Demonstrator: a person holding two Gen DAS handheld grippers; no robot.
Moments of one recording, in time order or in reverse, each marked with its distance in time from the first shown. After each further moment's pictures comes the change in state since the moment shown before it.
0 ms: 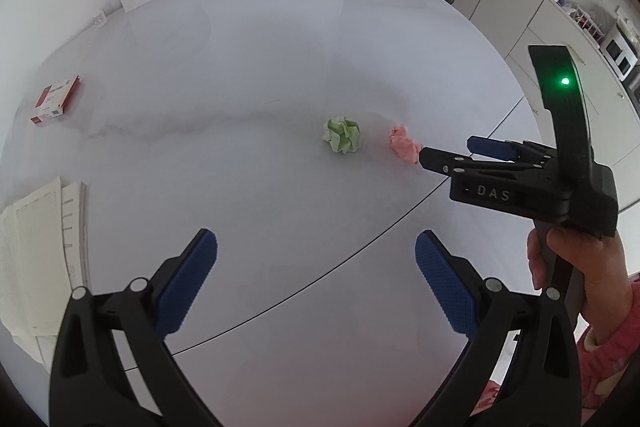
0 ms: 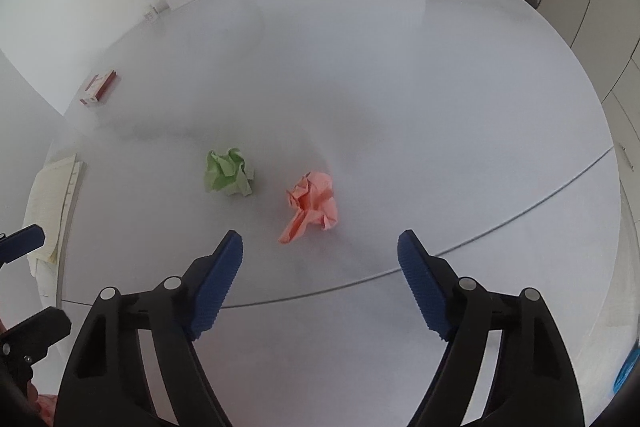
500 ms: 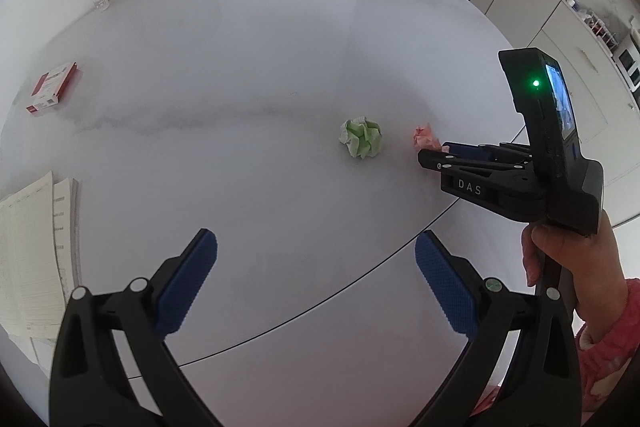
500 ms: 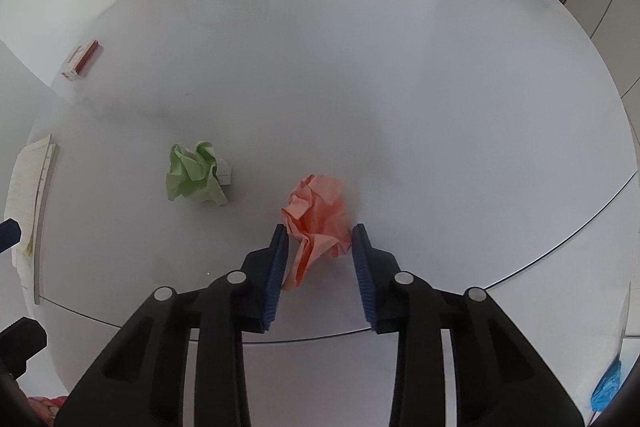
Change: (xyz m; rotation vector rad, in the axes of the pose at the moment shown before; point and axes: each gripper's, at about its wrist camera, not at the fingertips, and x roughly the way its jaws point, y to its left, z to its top) left arm 0.028 0.007 0.013 -0.026 0.036 0.011; right arm 0.043 0.003 0.013 -0.049 0.095 -0.028
